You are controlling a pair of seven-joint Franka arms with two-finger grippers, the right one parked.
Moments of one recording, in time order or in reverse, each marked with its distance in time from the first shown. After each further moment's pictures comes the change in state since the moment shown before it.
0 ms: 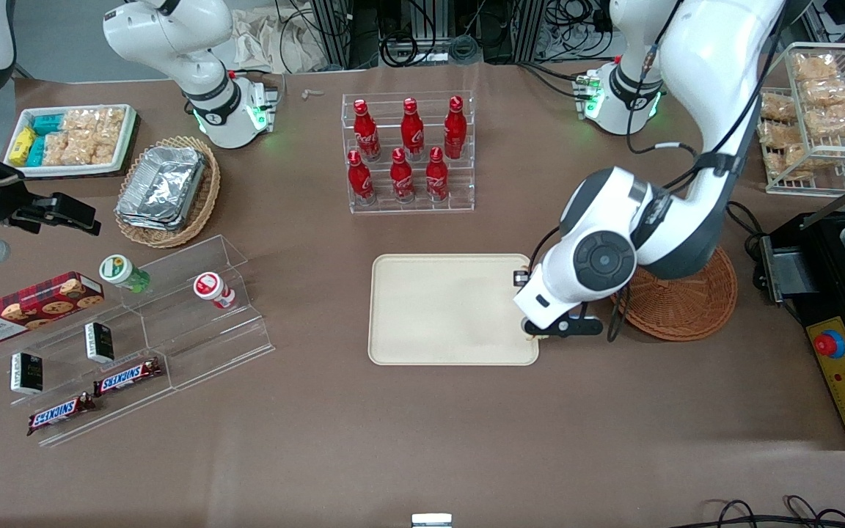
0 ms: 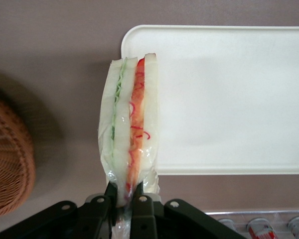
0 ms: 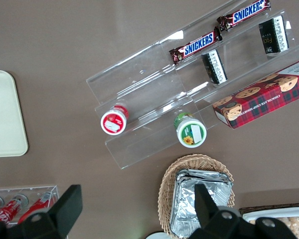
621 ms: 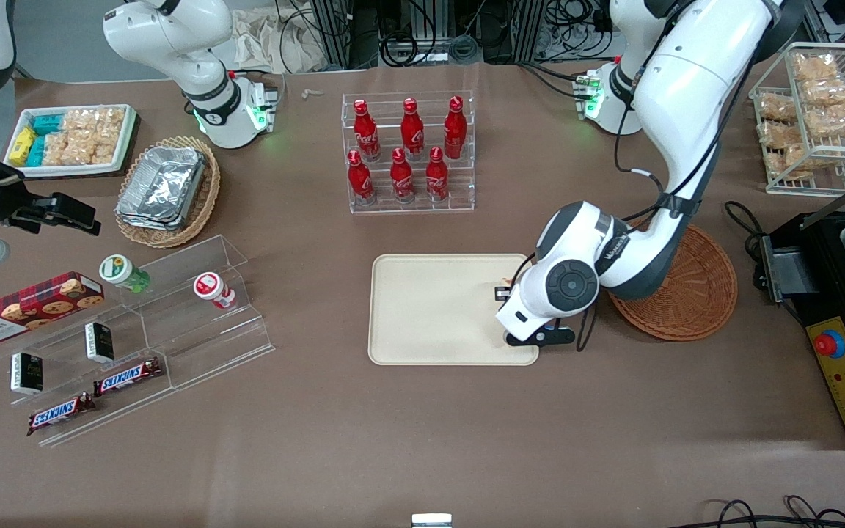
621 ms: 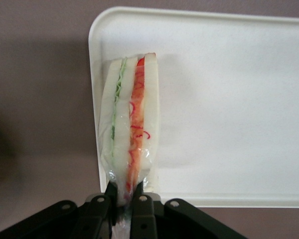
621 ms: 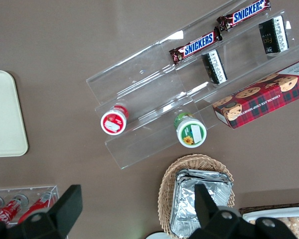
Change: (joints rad) arm -0.019 0.092 -0.001 -0.090 0.001 0.172 -0.049
